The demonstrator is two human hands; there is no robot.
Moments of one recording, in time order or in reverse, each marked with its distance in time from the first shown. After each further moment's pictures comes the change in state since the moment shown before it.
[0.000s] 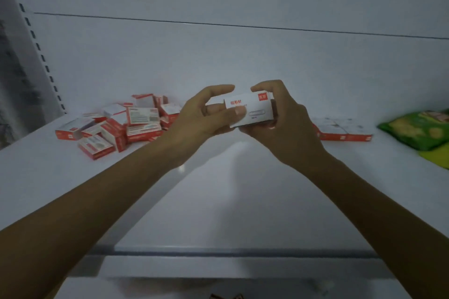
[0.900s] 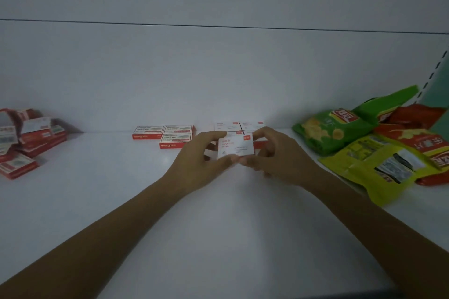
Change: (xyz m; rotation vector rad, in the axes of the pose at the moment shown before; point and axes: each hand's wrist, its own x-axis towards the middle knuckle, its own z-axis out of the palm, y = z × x) left_hand 0.099 -0.097 0.211 0.651 -0.020 0.121; right_hand -0.035 0.210 -0.158 0.093 -0.342 0.439
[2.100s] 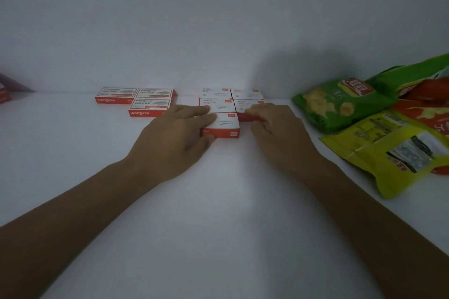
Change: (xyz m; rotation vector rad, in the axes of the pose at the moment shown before) left_hand 0.002 -0.013 0.007 0.519 -0.038 0.152; right_hand 0.019 0.031 0.007 -0.450 0.176 -0.059
